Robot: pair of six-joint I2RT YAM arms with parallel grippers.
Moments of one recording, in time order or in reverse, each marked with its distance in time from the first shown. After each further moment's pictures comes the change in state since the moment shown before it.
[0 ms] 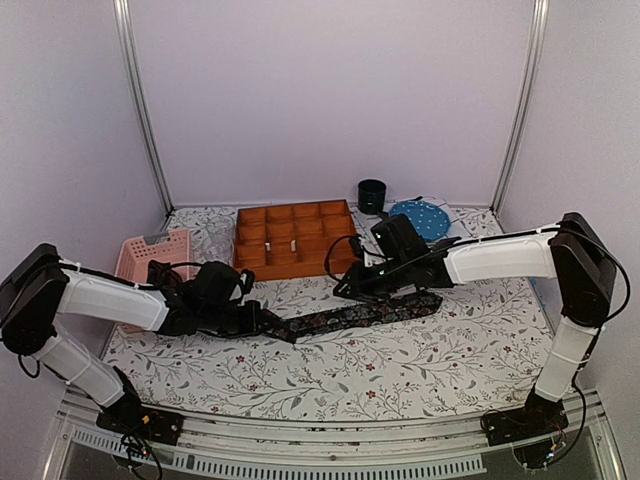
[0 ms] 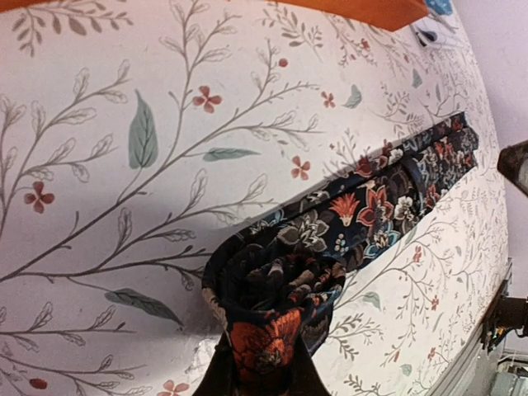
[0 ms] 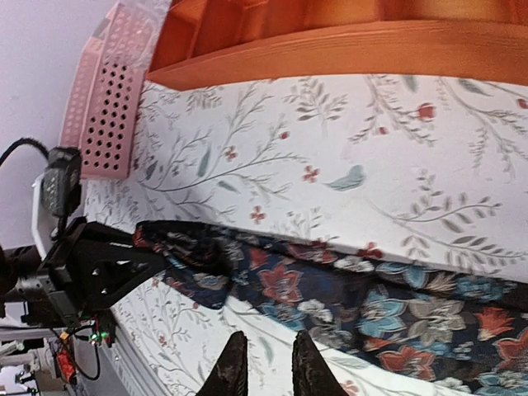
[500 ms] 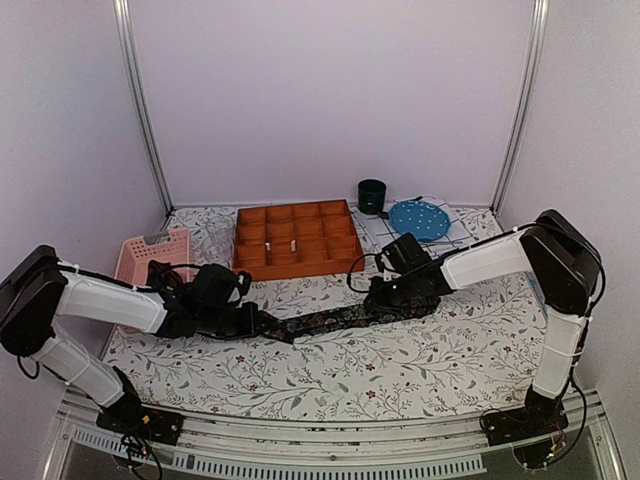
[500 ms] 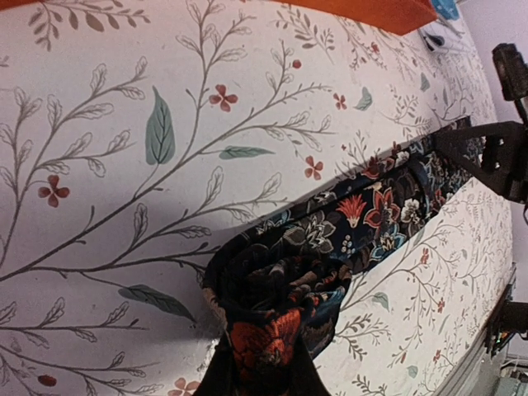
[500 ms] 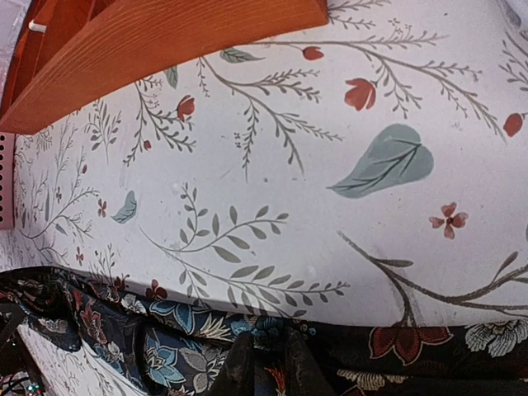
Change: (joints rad) left arm 0.000 -0.011 -0.026 0.000 -0.030 -0.010; right arm -0.096 0.119 -0.078 -0.023 0.183 -0.047
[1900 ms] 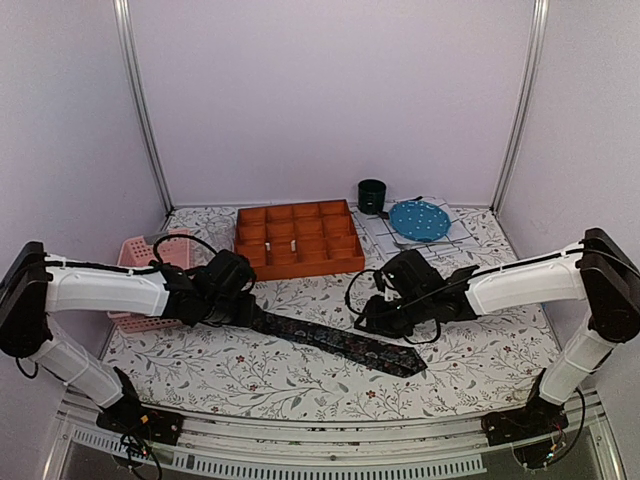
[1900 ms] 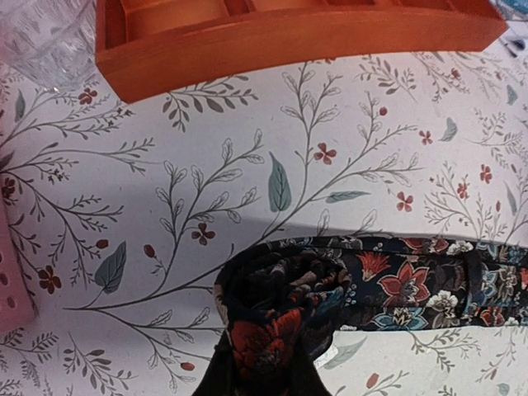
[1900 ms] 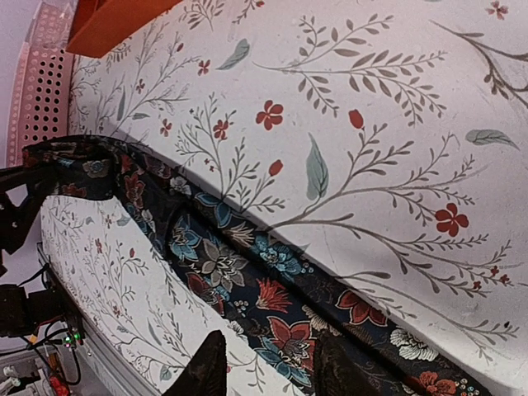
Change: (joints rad) left arm -0.064 -0.032 0.201 -0.417 -0.372 0.166; right arm 0.204 -0.275 -0.186 -0.024 0.024 0.225
